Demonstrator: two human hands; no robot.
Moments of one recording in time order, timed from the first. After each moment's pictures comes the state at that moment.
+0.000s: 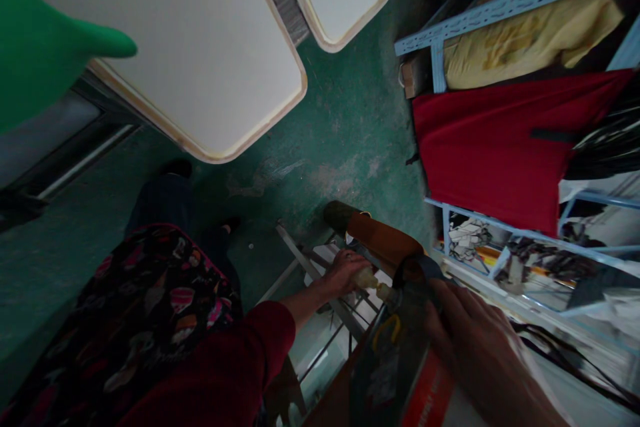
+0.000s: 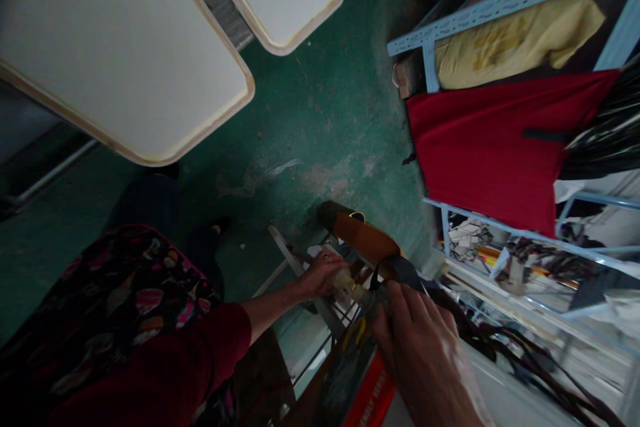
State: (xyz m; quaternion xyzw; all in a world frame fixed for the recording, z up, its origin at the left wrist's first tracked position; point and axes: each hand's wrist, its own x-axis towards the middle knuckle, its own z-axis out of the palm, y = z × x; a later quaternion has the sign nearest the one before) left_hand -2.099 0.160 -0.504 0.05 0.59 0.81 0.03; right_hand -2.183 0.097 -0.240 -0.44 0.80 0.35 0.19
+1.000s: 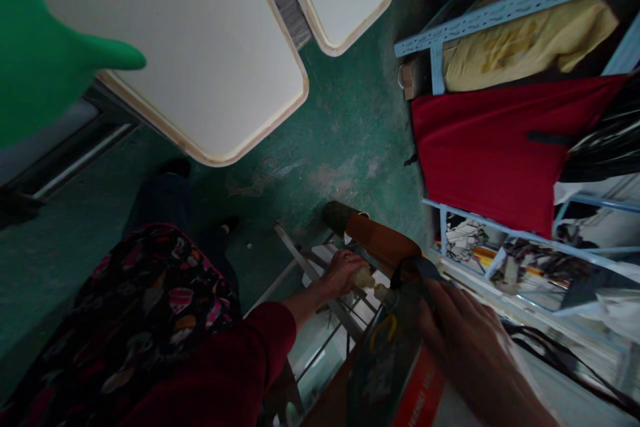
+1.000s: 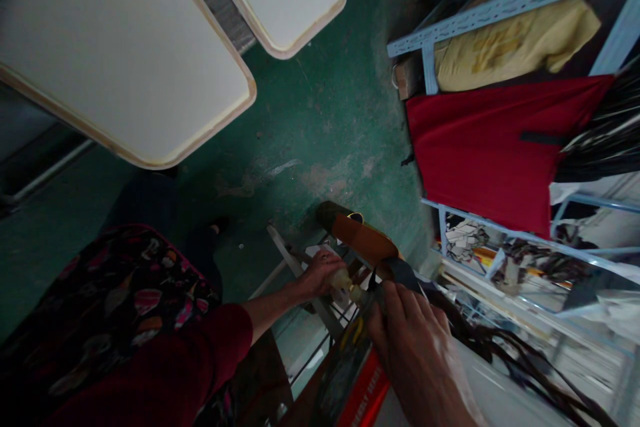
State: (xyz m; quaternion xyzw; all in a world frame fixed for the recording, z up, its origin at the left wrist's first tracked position) left_hand -2.099 0.155 -0.502 0.03 0.59 0.81 0.05; right_hand -2.191 0.112 -0.241 -0.48 0.78 0.35 0.20
